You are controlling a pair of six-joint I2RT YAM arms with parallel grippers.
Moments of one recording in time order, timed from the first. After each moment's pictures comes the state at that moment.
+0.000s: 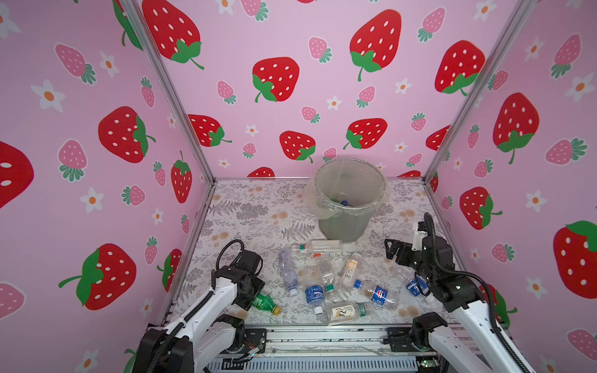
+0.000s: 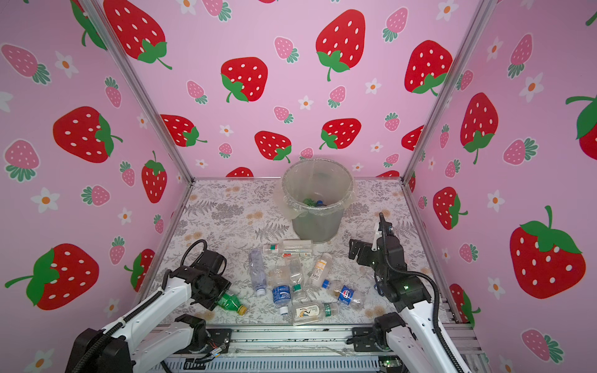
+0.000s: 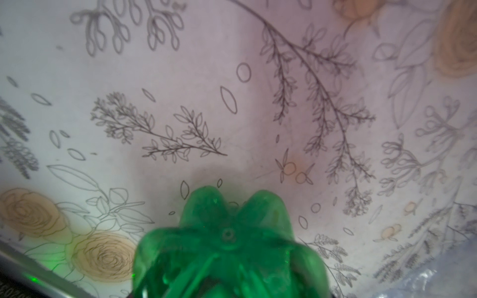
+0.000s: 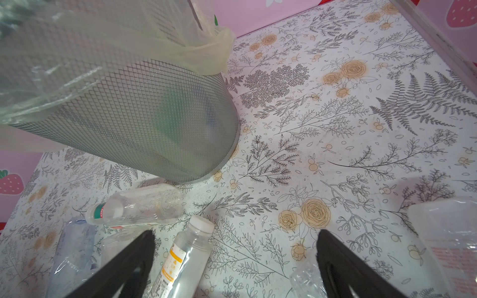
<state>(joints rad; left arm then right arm) -0.26 1.00 0.46 -0.87 -0.01 -1.31 0.38 0.64 0.62 -0.54 0.06 0.44</state>
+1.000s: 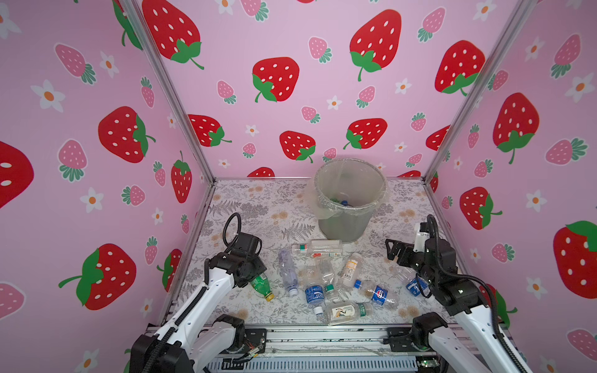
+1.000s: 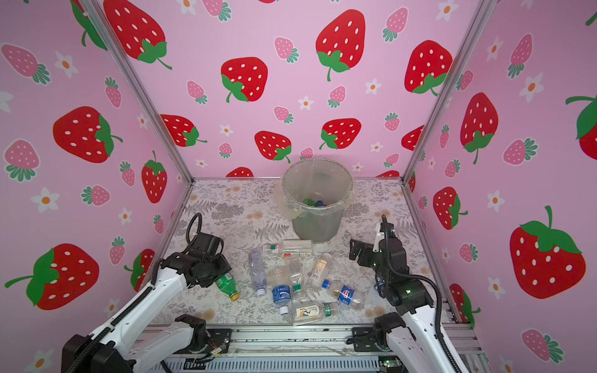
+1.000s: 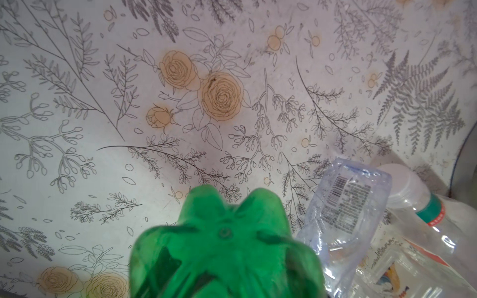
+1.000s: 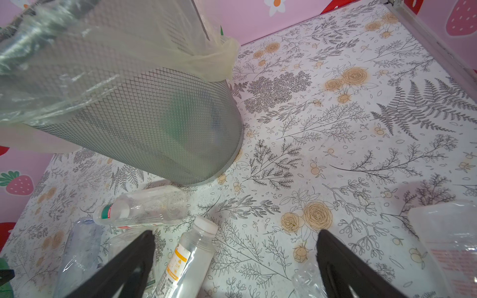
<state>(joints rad) -0.26 1.02 0.69 -0.89 -0.05 -0.87 0.38 0.60 0.62 -0.54 0.05 0.43</state>
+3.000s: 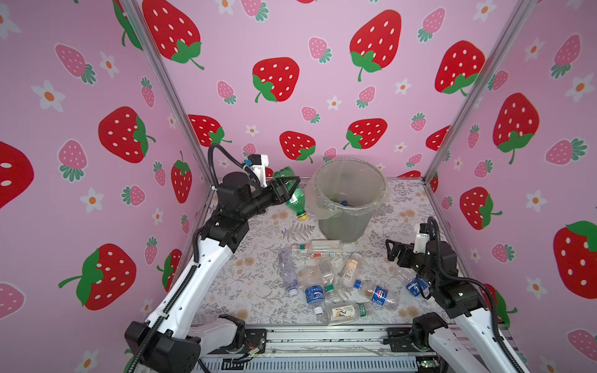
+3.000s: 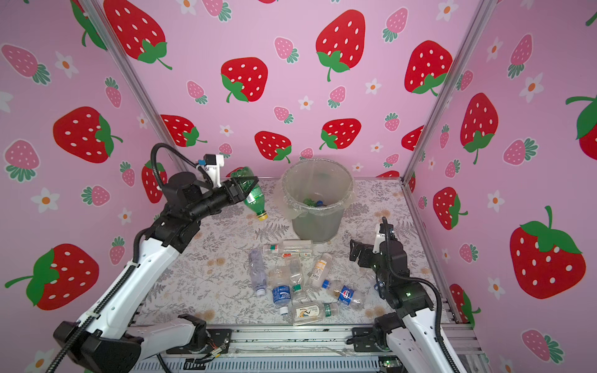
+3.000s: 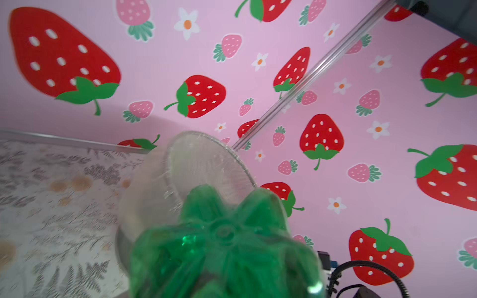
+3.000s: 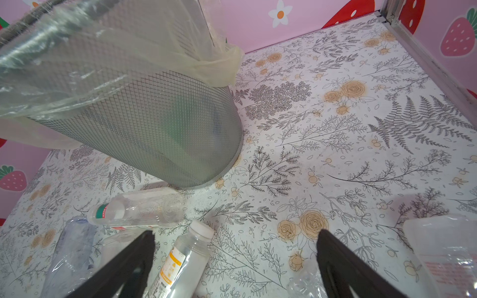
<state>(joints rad) -0.36 1.26 1.38 -0.21 0.42 -0.66 0.38 0.58 0.59 -0.51 0.06 0.38</state>
